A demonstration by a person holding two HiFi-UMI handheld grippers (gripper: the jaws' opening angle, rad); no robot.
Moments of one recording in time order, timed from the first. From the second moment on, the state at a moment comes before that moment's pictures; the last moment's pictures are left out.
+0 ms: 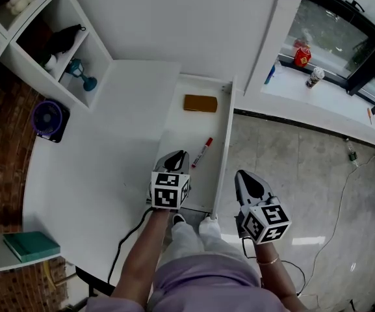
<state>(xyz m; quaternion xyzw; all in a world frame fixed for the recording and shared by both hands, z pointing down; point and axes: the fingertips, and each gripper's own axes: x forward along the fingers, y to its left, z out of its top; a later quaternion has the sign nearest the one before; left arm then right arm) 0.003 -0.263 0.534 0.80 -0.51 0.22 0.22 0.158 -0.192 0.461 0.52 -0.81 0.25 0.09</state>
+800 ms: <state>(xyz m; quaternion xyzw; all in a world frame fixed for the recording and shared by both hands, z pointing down) -0.047 -0.184 0.467 0.79 -0.57 0.16 0.19 0.111 -0.182 0.436 0.47 -0.85 0.21 0.09</state>
